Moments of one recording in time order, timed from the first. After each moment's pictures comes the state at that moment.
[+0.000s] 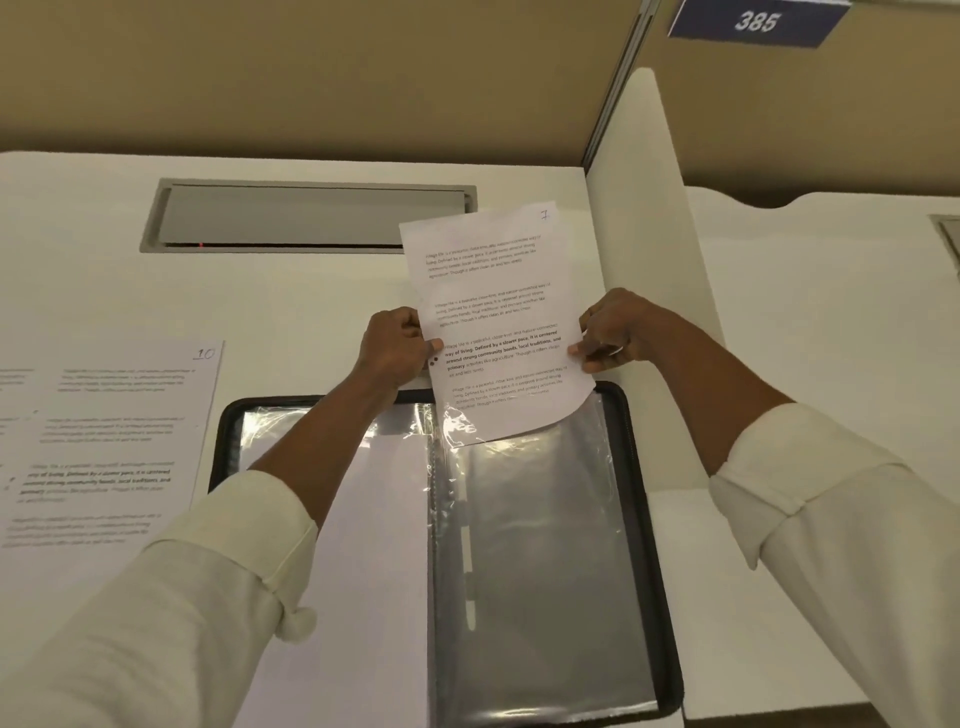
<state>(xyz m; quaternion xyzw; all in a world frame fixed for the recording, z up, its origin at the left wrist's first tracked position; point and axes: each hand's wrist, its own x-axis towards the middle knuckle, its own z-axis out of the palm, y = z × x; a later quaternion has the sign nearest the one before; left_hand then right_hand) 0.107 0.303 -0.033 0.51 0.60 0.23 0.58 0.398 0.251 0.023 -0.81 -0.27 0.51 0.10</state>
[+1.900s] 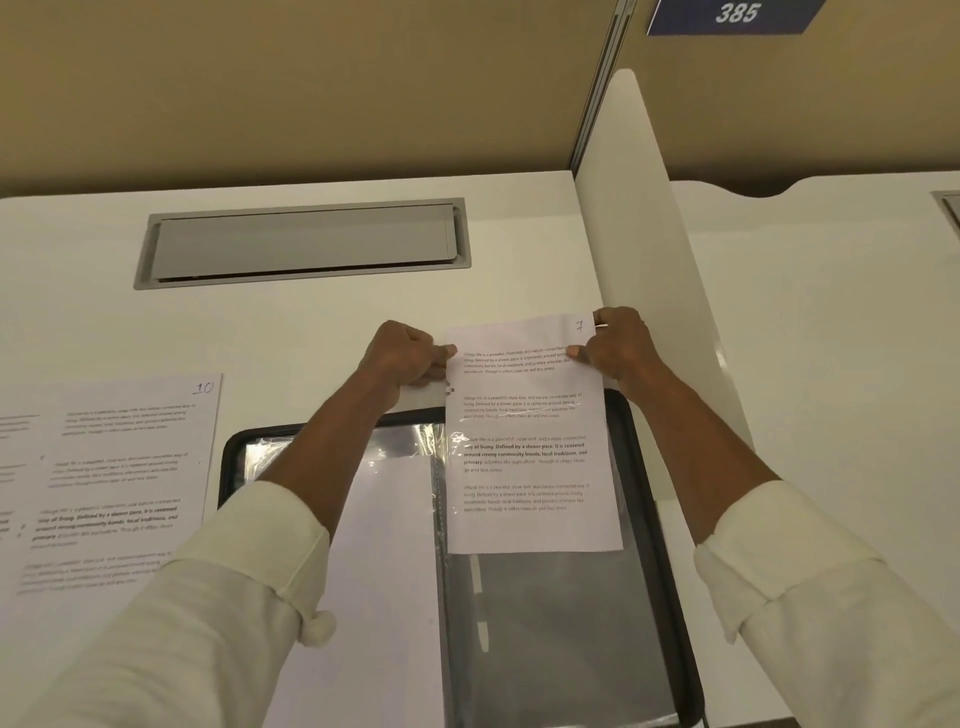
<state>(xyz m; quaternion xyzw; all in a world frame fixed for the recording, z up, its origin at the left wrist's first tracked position) 0.128 0.327 -0.019 0.49 0.62 0.12 0.60 0.394 0.224 -0.008 -0.84 -0.30 0.37 0.26</state>
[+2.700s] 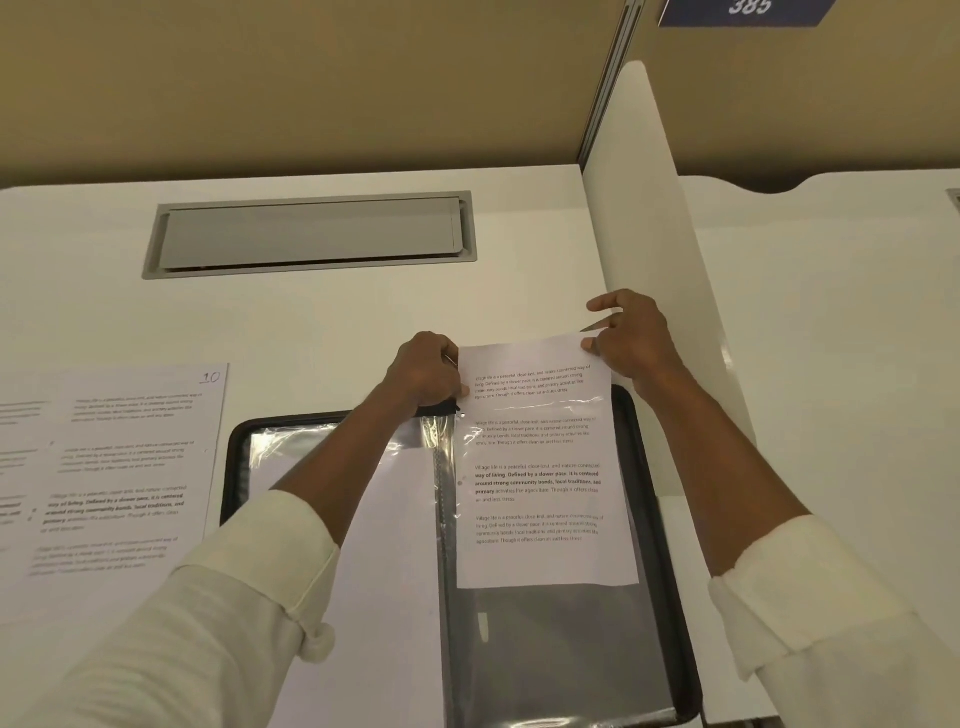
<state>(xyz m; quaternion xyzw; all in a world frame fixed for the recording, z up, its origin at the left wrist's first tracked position) 0.134 0.304 -0.030 0.65 0.59 -0.01 0.48 0.393 0.214 0.008 -0.84 -0.32 0.34 0.29</state>
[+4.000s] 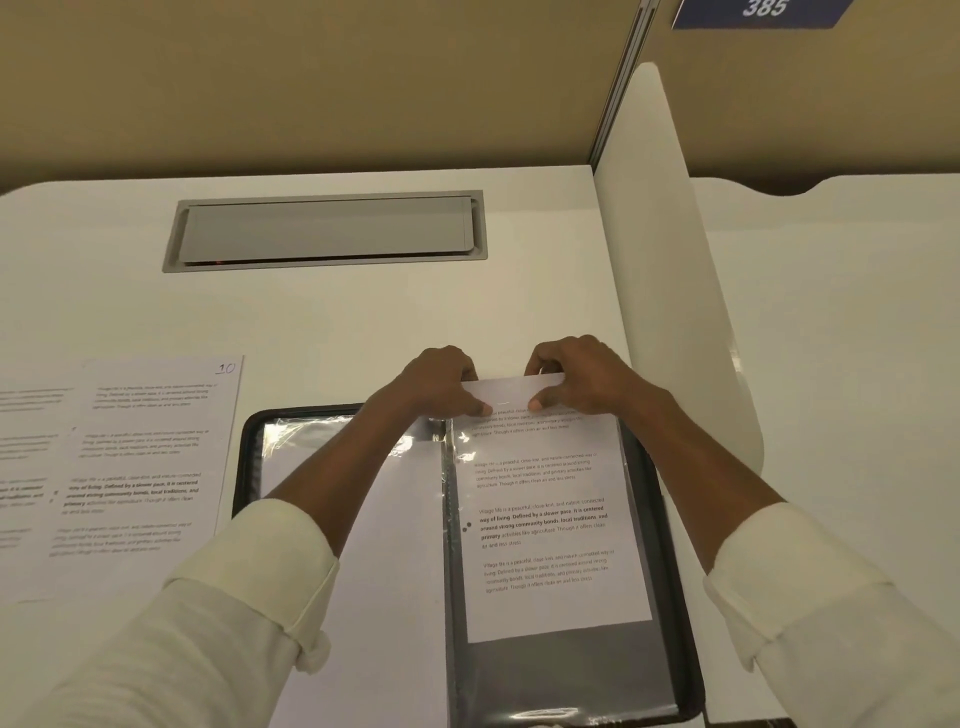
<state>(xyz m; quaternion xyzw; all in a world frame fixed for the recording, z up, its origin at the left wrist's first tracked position) 0.129 0.287 -0.005 0.78 0.48 -0.14 0.38 0.354 0.208 -0.005 -0.69 -0.63 0.36 0.03</state>
